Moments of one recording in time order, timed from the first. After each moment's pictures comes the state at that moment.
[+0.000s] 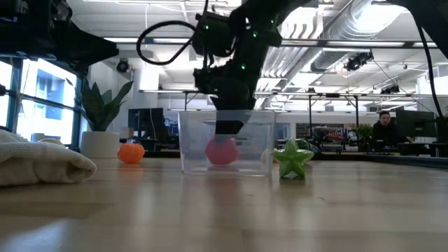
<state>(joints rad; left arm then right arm) 0.11 0.02 0.08 -0.01 -0.27 0.02 -0.07 2.10 1.61 -0.74 0.03 0.07</state>
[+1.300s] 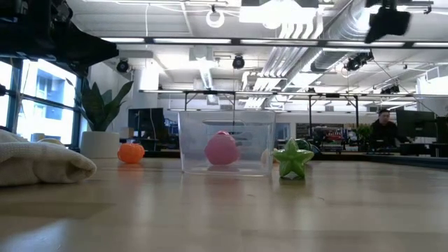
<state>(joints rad) 0.11 0.02 0.08 -0.02 -0.27 0.02 0.21 0.97 1.06 -1.00 0.05 0.79</state>
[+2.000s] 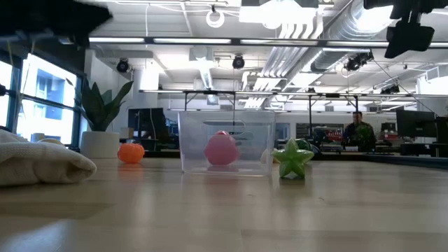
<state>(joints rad) 0.11 0.02 0.15 0.08 -0.15 0.18 0.33 0.86 0.87 -0.89 0.08 0.90</state>
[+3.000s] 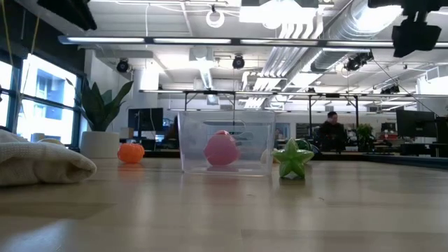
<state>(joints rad) 0.11 0.72 1.11 -1.27 -0.40 0.33 0.36 0.86 0.87 -0.90 0.04 0.91</state>
